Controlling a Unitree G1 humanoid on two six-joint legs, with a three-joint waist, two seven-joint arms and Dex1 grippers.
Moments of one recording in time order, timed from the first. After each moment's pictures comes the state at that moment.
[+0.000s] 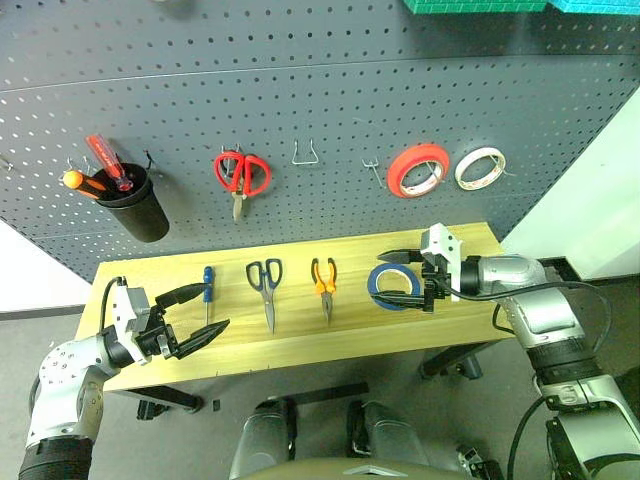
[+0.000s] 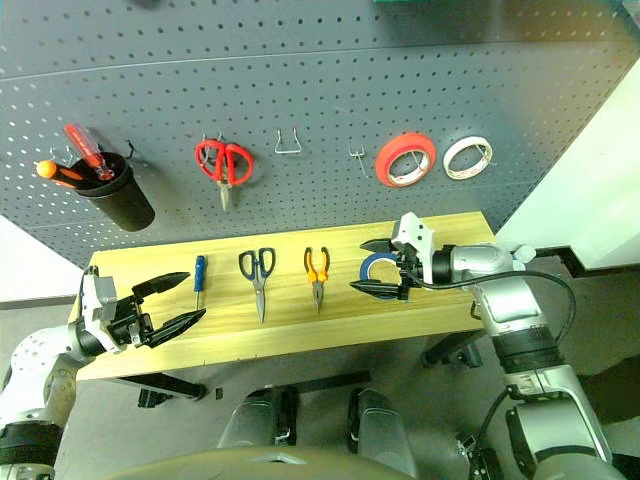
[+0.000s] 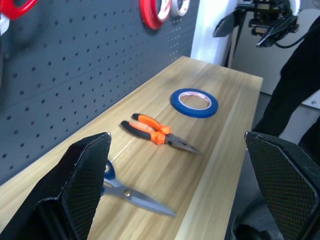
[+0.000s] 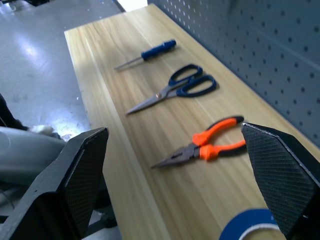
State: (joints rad) left arm 0.04 0.59 0.26 0.22 -0.53 -0.13 -1.29; right arm -0.41 -0.62 0.10 0.16 0.30 0.30 1.22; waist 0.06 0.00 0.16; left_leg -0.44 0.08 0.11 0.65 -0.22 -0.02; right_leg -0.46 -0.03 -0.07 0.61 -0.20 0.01
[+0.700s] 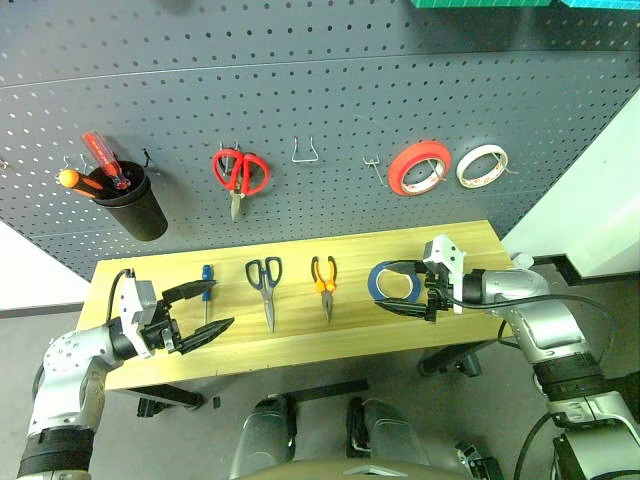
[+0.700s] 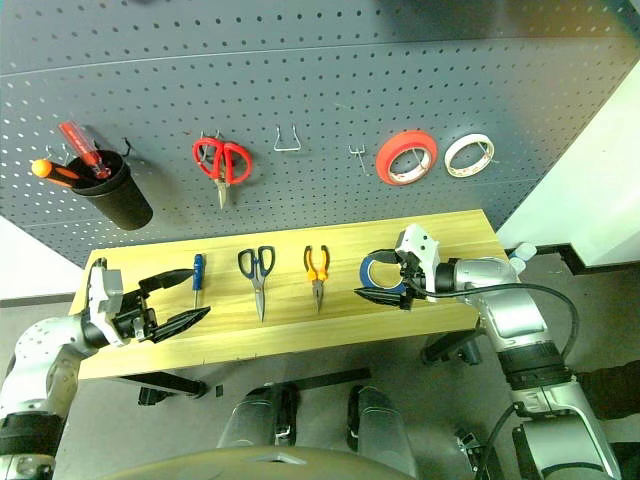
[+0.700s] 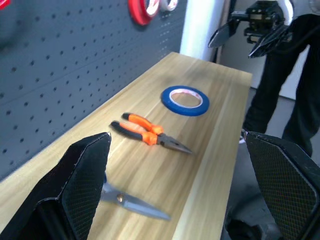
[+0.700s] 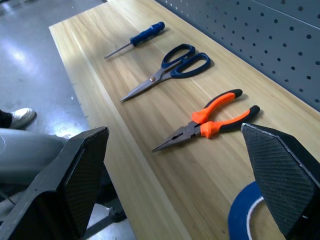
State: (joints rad) left arm -0.04 0.60 0.21 0.21 -0.51 -0.08 -1.31; right arm -0.34 -0.64 0.09 0.11 0.30 0.33 1.15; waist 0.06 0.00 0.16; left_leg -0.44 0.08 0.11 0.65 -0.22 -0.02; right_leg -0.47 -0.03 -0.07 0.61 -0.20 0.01
